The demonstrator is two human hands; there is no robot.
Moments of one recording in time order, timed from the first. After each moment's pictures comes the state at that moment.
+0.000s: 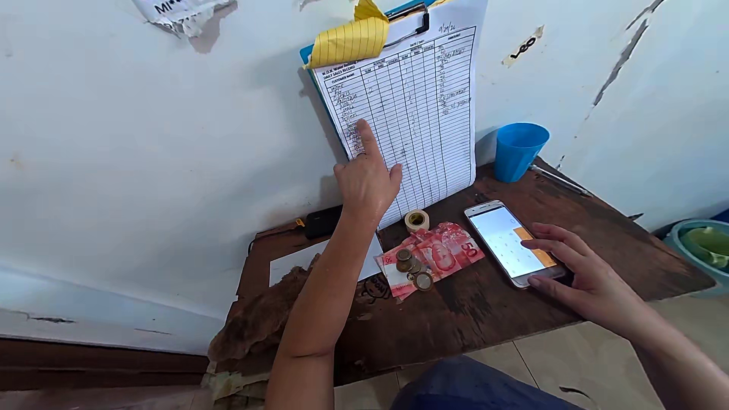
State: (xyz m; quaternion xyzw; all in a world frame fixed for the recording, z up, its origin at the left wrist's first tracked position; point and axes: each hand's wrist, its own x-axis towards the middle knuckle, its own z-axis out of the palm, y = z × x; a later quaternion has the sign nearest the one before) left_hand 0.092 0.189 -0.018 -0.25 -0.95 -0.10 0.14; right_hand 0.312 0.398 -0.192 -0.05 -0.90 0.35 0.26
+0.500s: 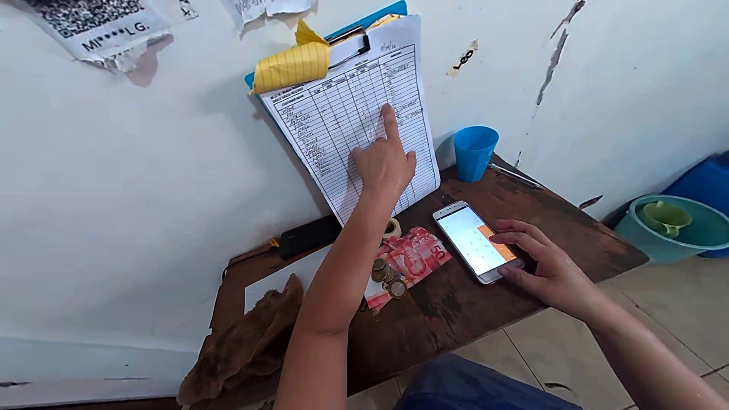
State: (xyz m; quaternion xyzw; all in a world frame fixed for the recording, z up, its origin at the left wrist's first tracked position) left_hand 0.098 0.276 -0.013 -0.33 -0.94 -0.07 0.12; right_hand 0.315 0.396 -0.187 -0.06 -0.87 0.40 0.28
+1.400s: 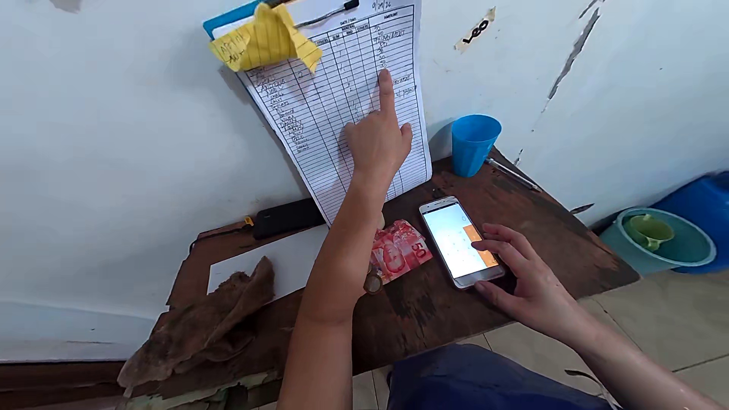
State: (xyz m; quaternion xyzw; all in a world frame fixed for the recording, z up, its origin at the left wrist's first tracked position) left_hand 0.090 0.296 -0.023 -0.30 -0.93 -0.14 0.14; right_hand 0.317 0.397 -0.192 -0.03 -0.90 0.35 0.27
